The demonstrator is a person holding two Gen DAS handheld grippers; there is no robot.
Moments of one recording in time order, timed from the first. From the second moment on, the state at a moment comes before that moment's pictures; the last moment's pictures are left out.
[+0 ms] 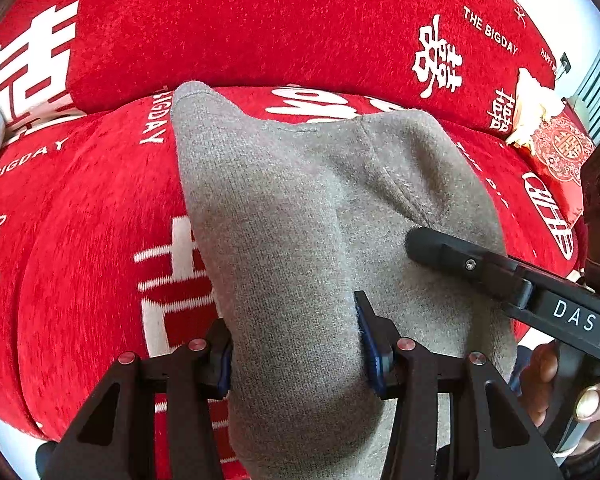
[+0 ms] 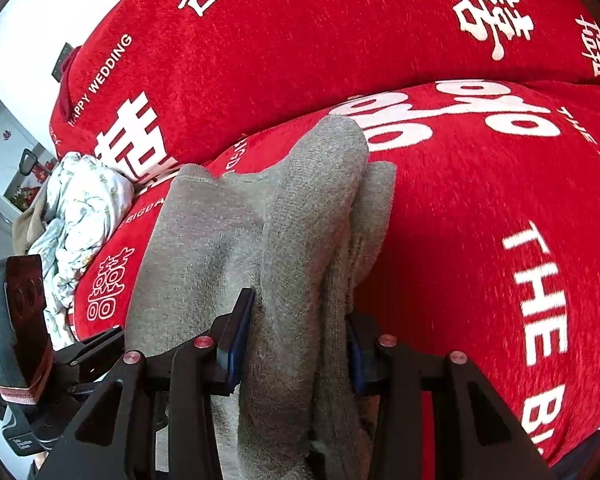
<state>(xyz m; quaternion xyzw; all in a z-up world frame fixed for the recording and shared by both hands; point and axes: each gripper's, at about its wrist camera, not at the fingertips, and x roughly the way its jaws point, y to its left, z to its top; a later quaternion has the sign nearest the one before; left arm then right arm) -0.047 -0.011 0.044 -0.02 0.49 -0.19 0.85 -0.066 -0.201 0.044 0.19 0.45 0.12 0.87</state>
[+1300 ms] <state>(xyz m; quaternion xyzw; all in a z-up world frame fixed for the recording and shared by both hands) -0.084 0.042 0.019 -0.04 0.45 -0.07 0.89 -0.133 -0.188 0.019 0.14 0.39 0.18 0.89</state>
